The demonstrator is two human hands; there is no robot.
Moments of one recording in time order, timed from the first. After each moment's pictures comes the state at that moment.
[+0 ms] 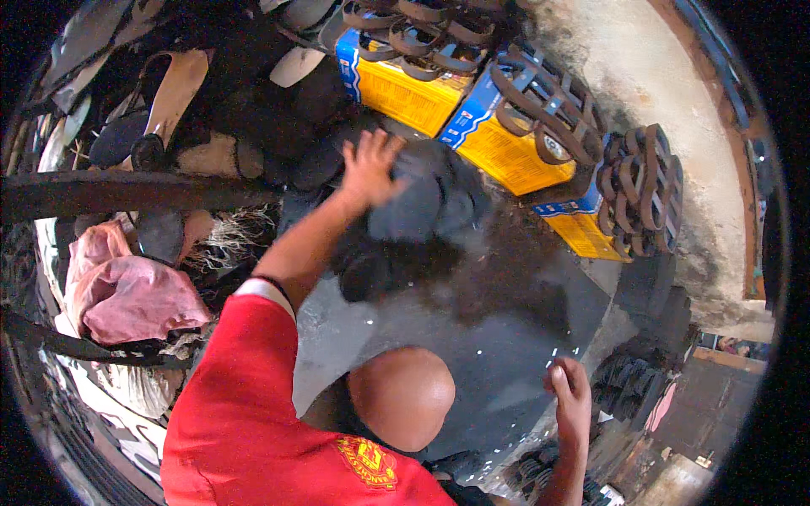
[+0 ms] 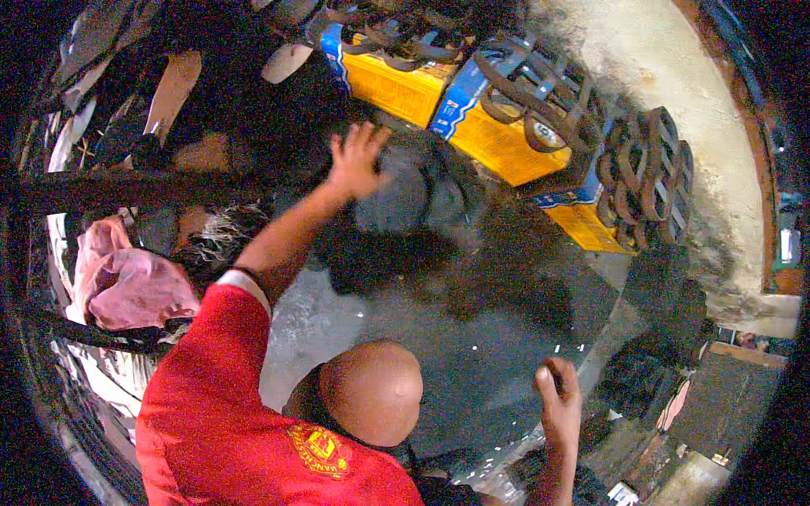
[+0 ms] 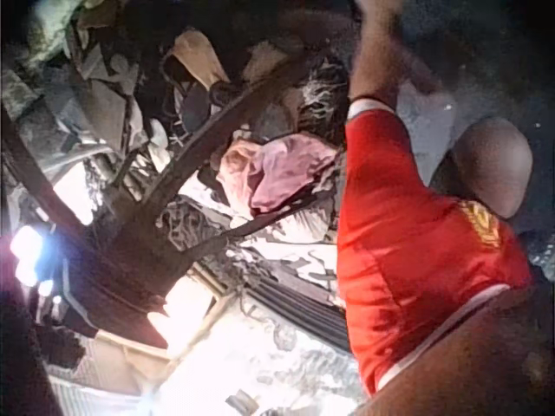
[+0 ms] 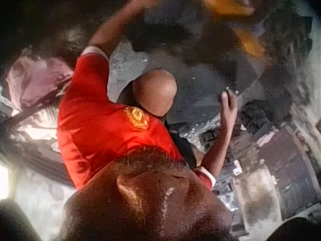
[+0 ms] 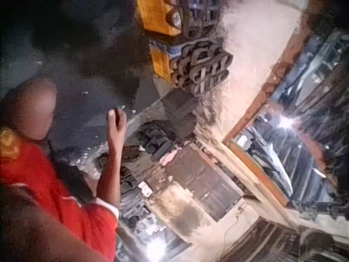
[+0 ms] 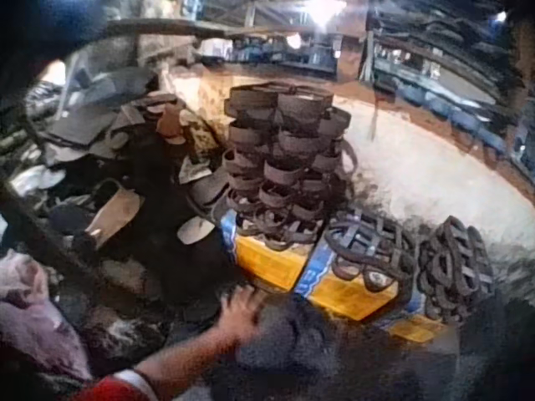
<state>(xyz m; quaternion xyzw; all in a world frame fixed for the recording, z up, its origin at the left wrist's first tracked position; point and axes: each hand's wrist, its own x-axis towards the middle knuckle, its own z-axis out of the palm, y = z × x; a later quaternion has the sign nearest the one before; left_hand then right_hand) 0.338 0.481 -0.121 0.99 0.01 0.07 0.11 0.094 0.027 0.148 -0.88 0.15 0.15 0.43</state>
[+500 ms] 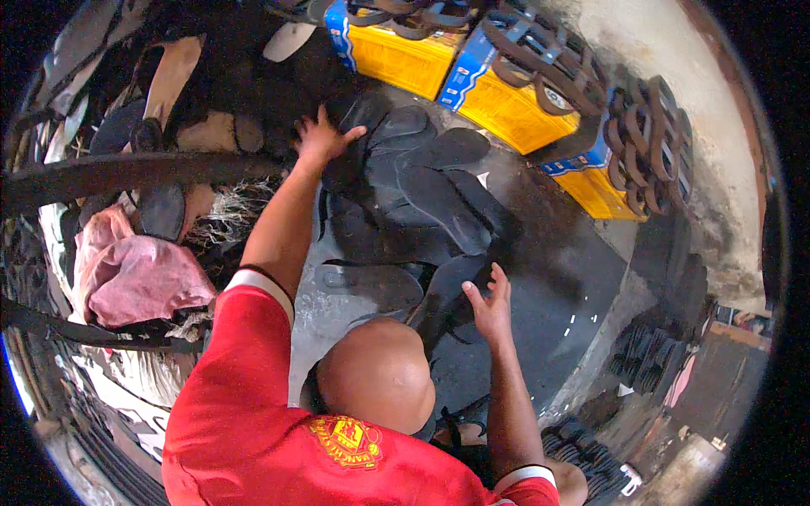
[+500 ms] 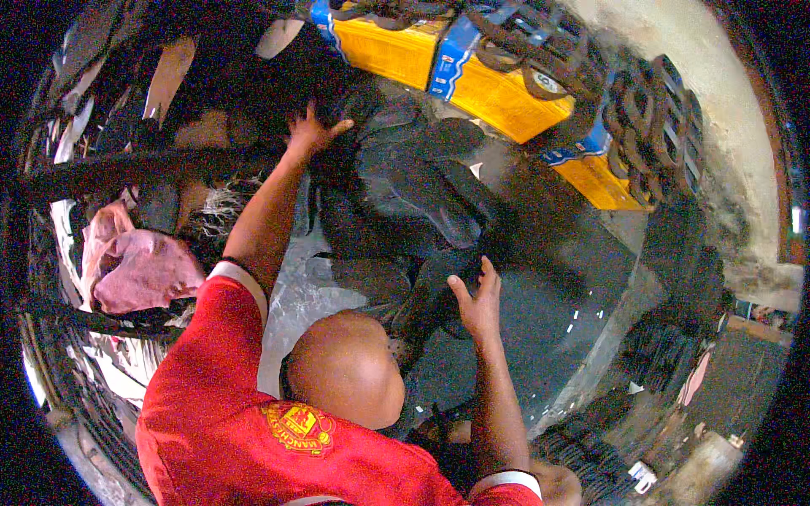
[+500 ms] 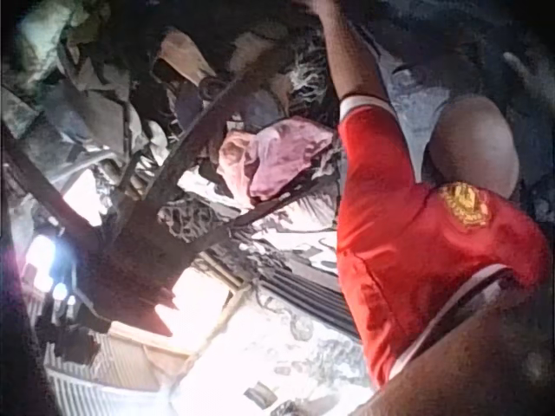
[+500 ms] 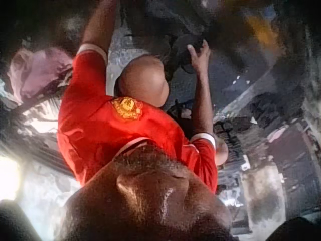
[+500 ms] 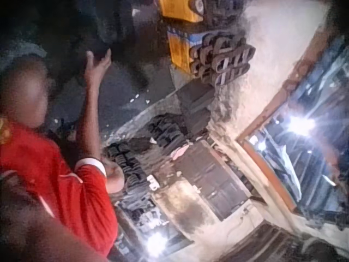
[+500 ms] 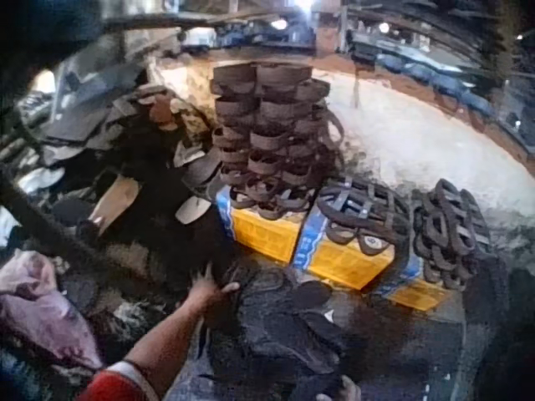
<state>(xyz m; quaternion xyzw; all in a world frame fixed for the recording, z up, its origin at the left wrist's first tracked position) 0.311 0.536 -0.096 0.94 0.26 0.07 0.19 0.109 0.121 -0.061 -0.90 0.11 0.14 0.40</state>
